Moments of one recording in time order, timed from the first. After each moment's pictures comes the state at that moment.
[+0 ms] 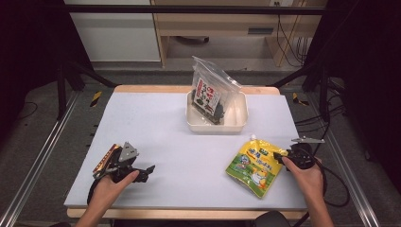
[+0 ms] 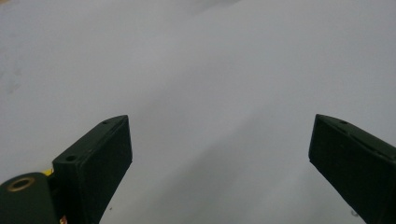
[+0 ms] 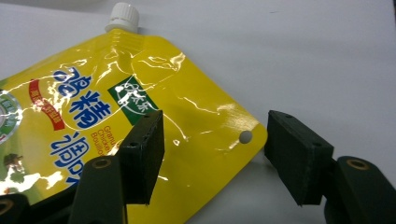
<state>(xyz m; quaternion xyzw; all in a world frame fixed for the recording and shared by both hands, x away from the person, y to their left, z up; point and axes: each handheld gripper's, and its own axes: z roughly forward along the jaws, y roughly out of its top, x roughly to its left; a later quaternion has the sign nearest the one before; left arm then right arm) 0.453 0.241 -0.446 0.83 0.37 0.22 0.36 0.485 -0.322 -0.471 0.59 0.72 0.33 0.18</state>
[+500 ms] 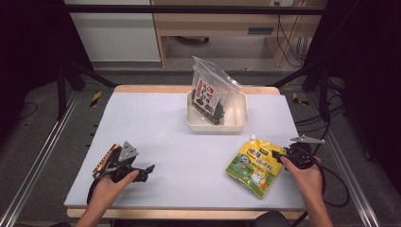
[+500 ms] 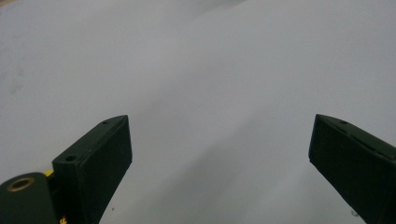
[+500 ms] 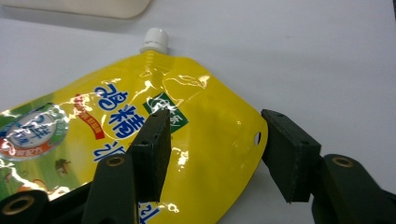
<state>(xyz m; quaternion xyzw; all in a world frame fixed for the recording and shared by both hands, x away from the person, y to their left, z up) 0.453 0.241 -0.446 0.83 0.37 0.22 0.36 0.477 -0.311 -0.456 0.57 0.71 0.35 0.19</state>
